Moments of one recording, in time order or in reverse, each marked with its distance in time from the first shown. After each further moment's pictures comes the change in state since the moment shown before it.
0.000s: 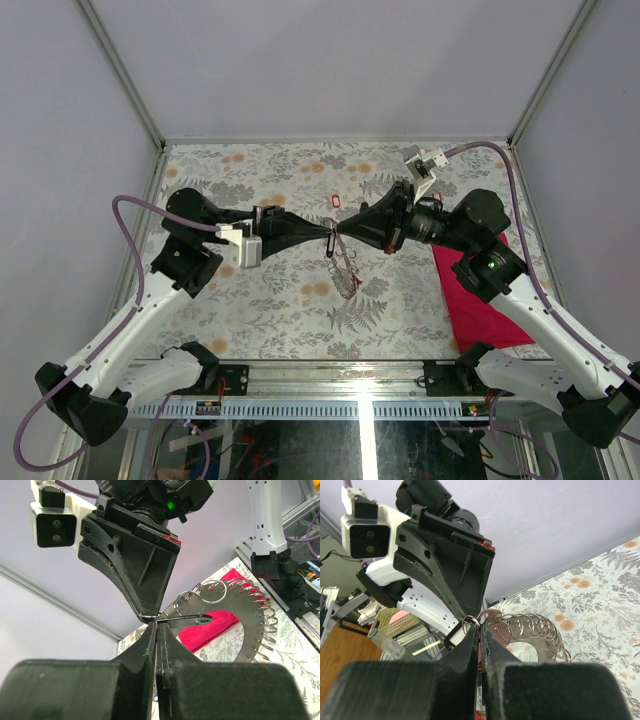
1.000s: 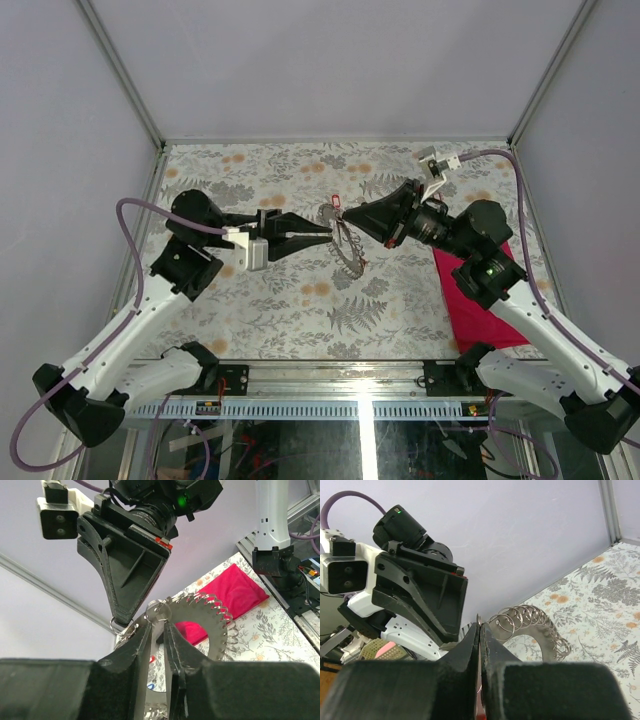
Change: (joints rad) left arm -0.022 -0.006 -0.002 -0.090 -0.084 0.066; right arm -0.005 -0.033 -0.079 0.092 0.170 0.053
